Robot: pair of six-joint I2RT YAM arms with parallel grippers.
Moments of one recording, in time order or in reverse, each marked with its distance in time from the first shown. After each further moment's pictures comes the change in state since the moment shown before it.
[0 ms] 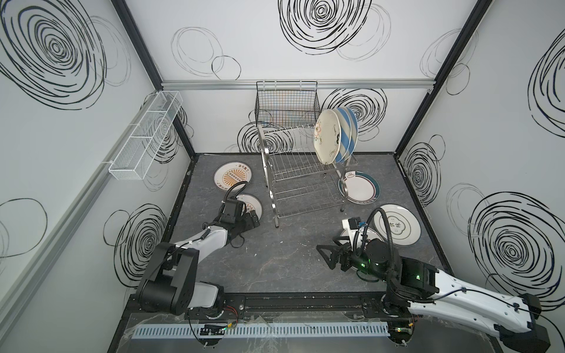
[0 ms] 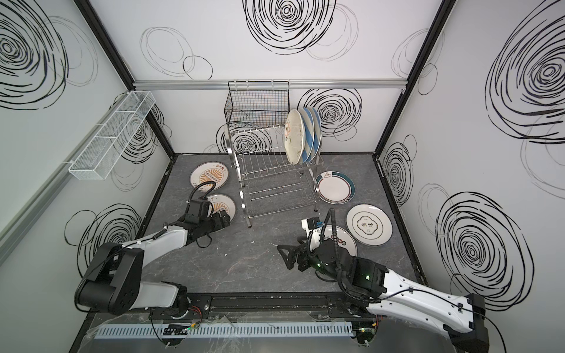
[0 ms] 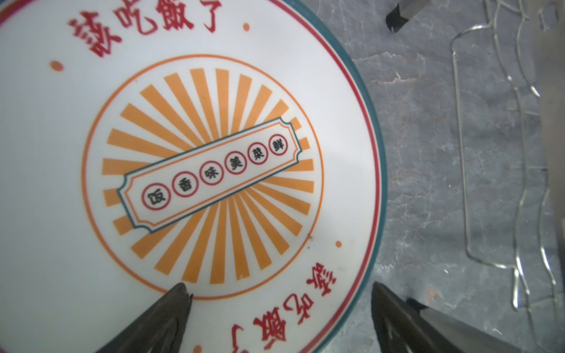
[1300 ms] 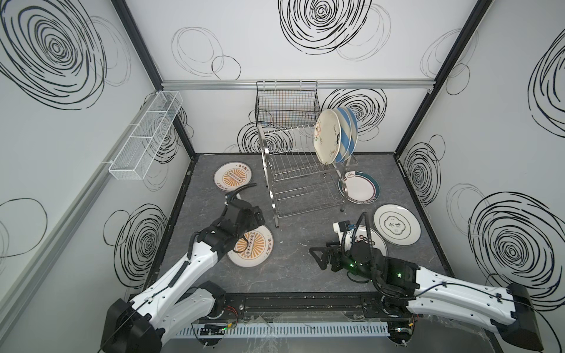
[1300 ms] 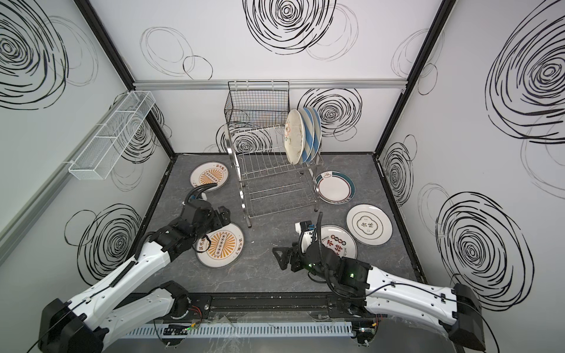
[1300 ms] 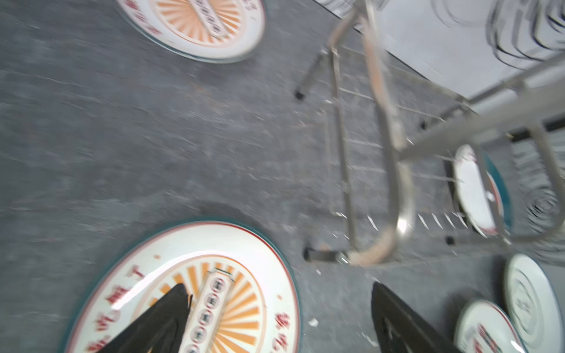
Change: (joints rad) left arm -0.182 -0.361 0.160 -0.389 -0.284 -0.169; right arm 0.000 0.181 -0.132 0.226 -0.033 0.111
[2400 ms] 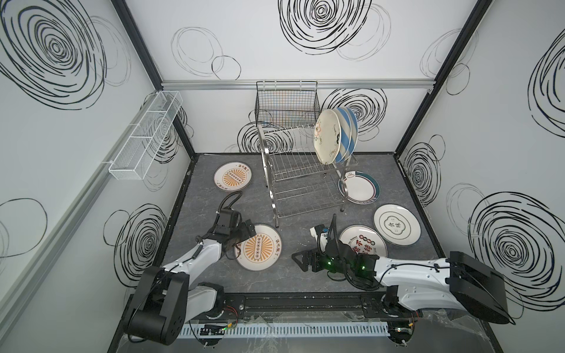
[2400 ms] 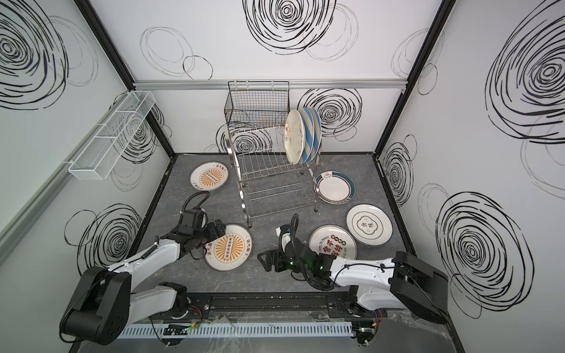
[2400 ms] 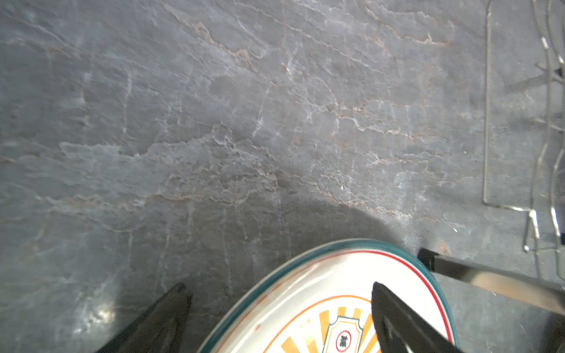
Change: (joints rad) left arm 0.189 0.180 -0.288 0.318 0.306 0.094; right arm -0.061 0.499 -0.001 0.404 -0.212 0.058
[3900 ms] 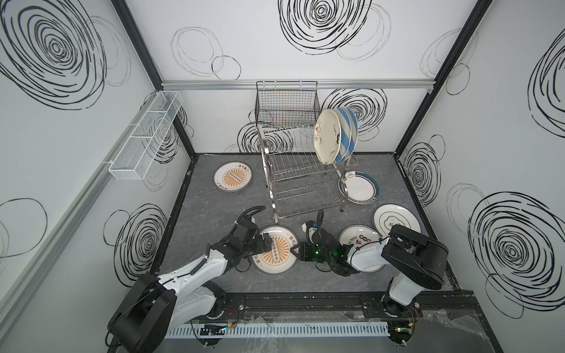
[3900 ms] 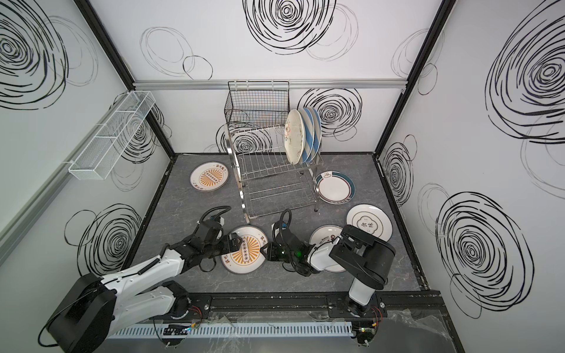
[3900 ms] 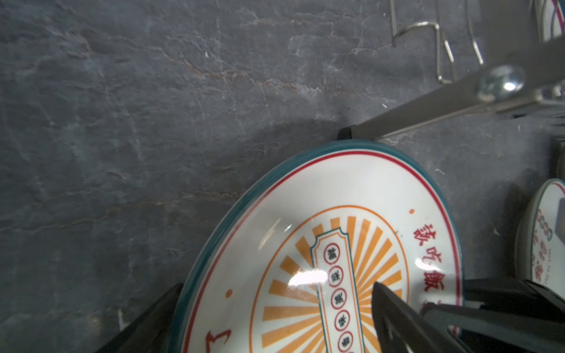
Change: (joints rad) left arm -0.343 -0.085 -0.039 -0.032 -0.033 -0.082; right arm -0.121 0.435 0.091 0.270 -0.155 0.080
